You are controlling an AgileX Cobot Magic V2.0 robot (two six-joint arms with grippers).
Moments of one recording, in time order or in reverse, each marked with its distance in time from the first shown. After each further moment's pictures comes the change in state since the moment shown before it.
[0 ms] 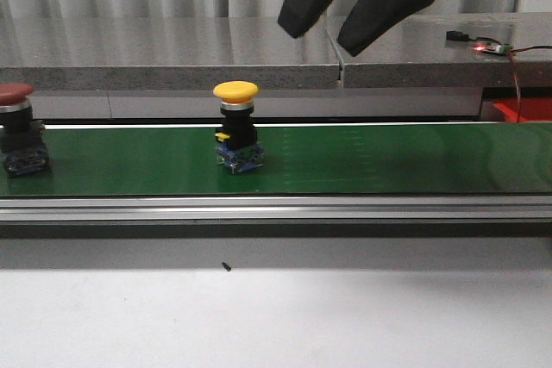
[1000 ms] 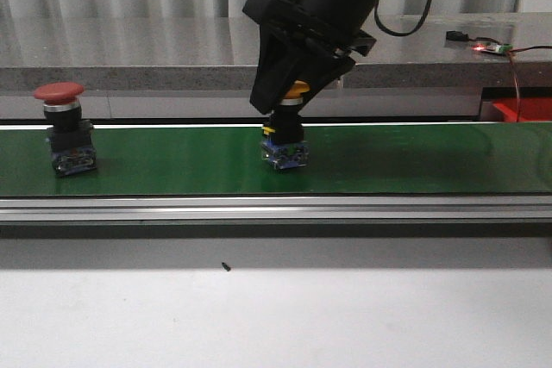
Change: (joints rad) left arm 0.000 0.000 0.000 0.000 0.000 0.000; right arm 0.055 0.267 -0.165 -0.025 -0.045 -0.056
